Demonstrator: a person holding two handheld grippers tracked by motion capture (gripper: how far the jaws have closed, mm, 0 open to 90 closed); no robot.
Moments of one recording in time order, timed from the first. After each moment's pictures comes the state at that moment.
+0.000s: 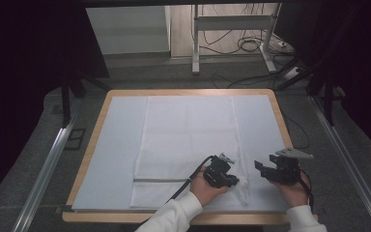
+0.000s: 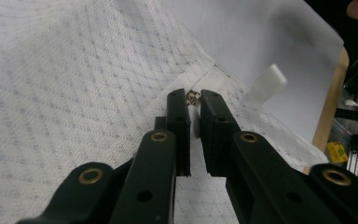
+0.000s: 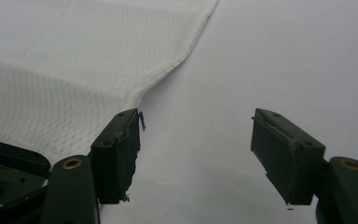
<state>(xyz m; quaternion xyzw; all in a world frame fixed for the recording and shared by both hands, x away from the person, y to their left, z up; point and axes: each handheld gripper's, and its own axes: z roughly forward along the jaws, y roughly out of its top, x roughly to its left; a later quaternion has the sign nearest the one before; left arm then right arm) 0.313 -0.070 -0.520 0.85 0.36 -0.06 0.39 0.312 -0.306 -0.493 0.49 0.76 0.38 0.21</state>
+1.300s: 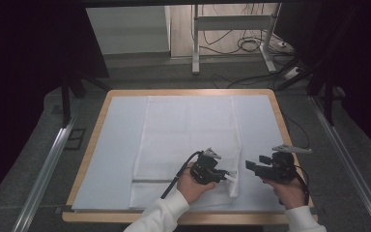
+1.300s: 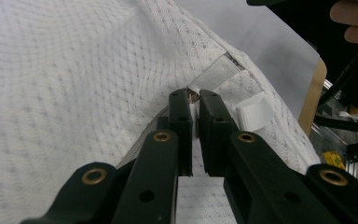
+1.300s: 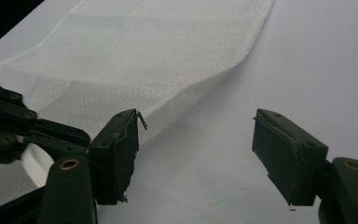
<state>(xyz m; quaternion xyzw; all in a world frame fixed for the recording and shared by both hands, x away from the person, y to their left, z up) 0.308 -0.033 -0.502 0.84 0.35 -0.04 0.42 0.309 -0.285 -0.472 0.50 0.75 0.42 0.11</state>
